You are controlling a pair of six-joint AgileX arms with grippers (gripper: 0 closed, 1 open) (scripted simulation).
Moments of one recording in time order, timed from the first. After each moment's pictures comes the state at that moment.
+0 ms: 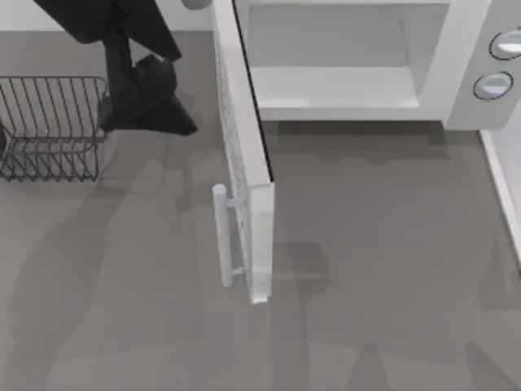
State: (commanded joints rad) left arm -0.39 1.79 1.96 -1.47 0.43 0.93; right arm 0.00 0.00 0.00 0.00 0.00 0.00
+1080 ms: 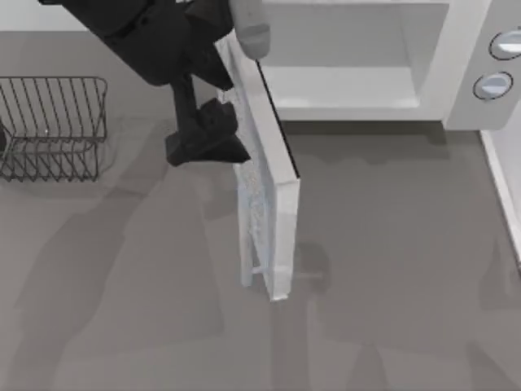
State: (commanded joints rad) left arm -0.47 1.81 1.76 -1.19 0.42 0.87; right arm 0.00 0.00 0.00 0.00 0.00 0.00
